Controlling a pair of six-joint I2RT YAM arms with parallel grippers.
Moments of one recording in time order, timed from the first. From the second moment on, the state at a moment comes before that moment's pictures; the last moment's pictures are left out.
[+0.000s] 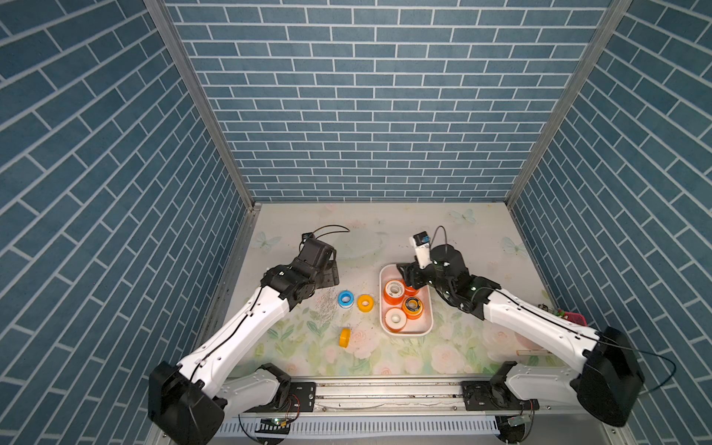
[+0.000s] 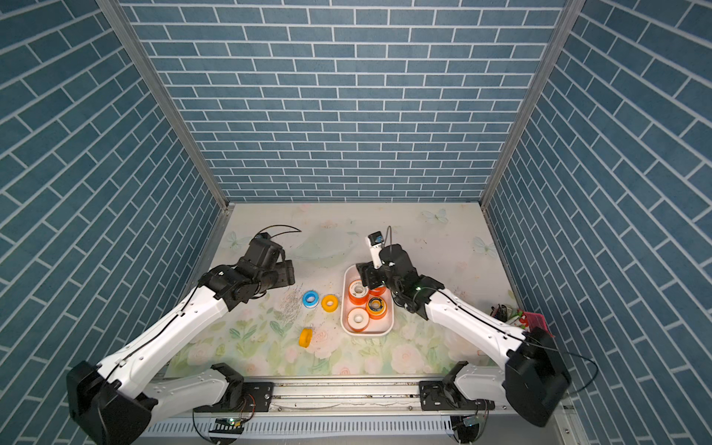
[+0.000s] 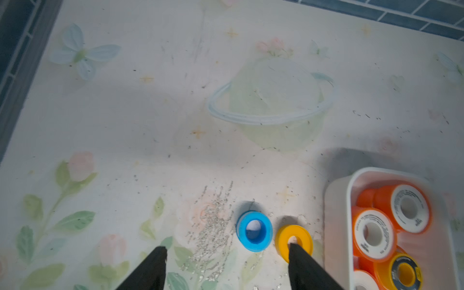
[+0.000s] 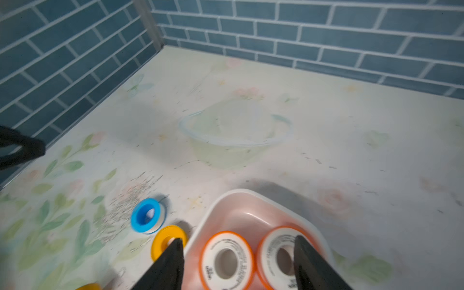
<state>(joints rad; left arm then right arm) -0.48 1.13 1.01 -0.80 -0.28 -0.57 0.80 1.35 0.94 -0.16 0.00 0.18</state>
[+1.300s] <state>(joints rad) -0.30 1.02 0.90 -0.74 -0.21 -0.47 1.04 2.21 1.75 -0.90 -0.04 -0.13</state>
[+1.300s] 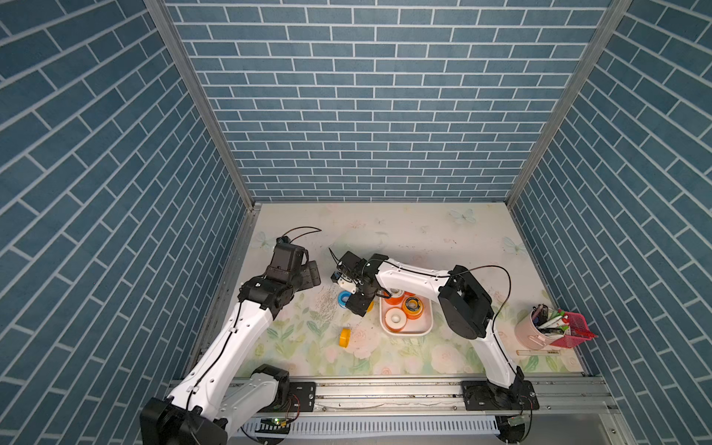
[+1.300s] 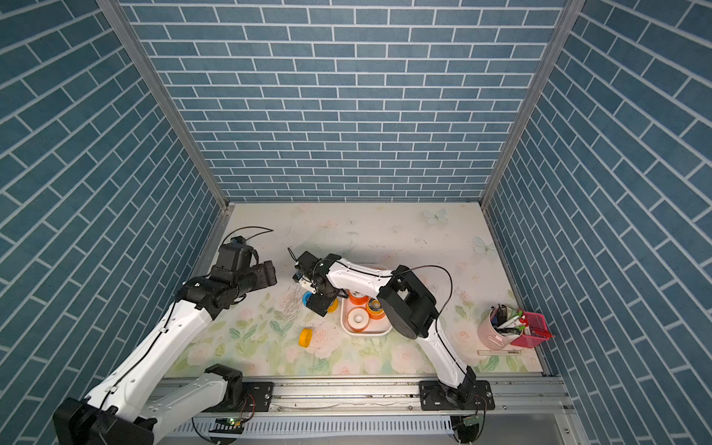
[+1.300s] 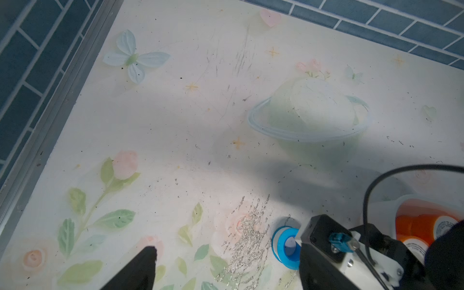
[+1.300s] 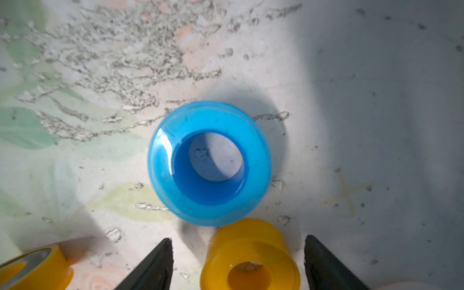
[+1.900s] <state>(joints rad) -0.30 1.03 0.90 -0.74 -0.21 -0.47 1.05 2.22 1.76 -0.92 0.01 -0.16</state>
